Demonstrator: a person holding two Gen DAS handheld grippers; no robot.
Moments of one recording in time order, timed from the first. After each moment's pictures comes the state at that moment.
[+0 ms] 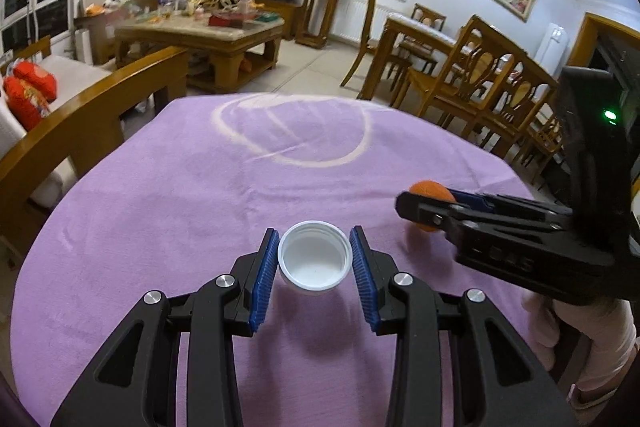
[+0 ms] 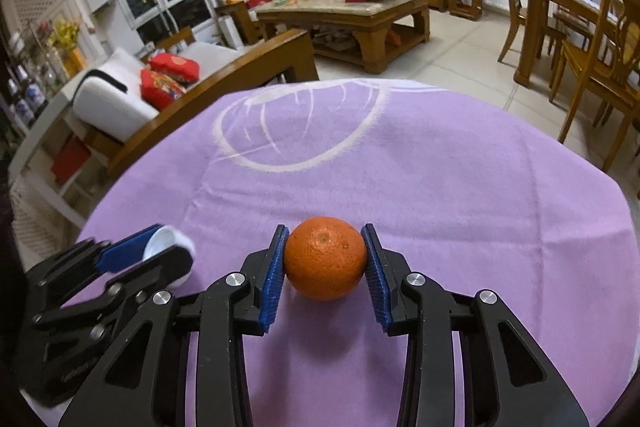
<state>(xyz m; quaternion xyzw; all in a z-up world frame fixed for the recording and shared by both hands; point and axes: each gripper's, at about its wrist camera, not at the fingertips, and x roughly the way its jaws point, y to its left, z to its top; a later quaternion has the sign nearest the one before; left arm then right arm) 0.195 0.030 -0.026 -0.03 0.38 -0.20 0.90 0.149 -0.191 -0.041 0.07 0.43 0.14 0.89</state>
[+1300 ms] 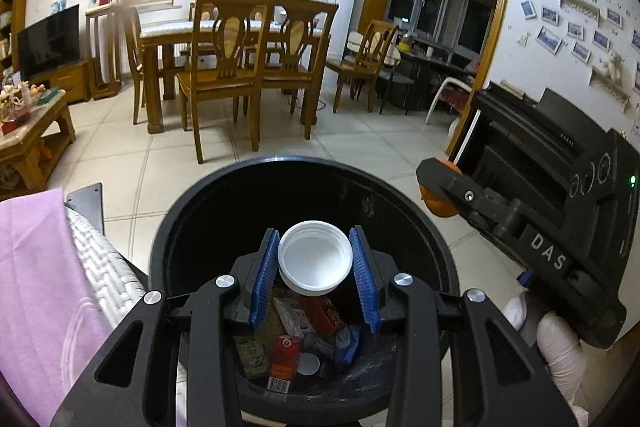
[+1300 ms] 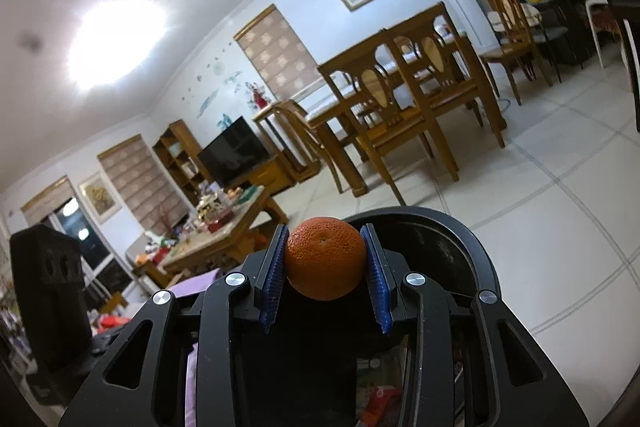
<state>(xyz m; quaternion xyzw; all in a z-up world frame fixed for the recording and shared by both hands) 0.006 -0.351 -0.005 0.10 0.31 -0.50 0.80 -0.249 -0.600 -0.023 0.32 0.09 -0.14 0.93</state>
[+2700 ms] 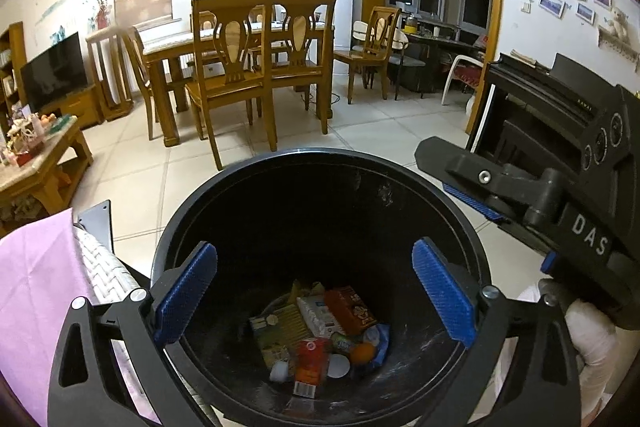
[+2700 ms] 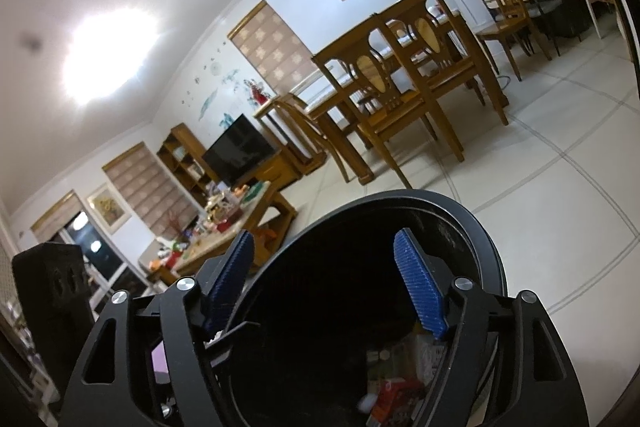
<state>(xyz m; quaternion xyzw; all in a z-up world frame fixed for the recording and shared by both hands) -0.021 -0.364 -0.007 0.16 0.28 -0.47 0.82 -0.233 -0.595 -0.042 0.35 0.09 -0.13 0.92</state>
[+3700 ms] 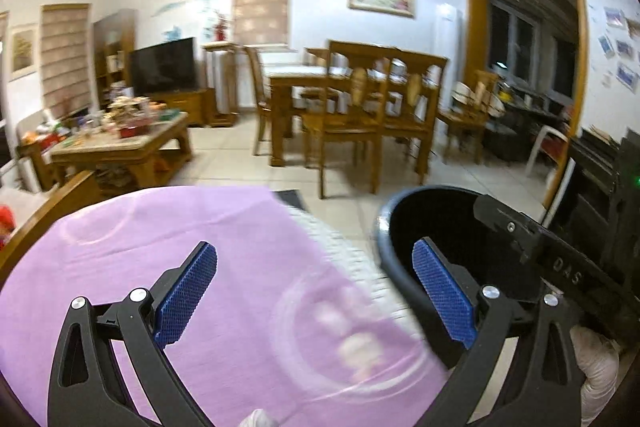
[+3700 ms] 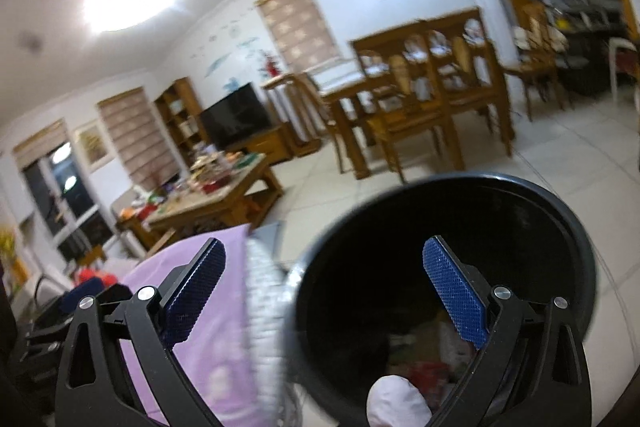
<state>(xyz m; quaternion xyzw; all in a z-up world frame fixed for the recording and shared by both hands) 0.000 -0.172 0.031 0.06 0.22 -0.30 0.92 -0.178 -0.473 -0.009 0.23 0.14 -0.13 0.96</state>
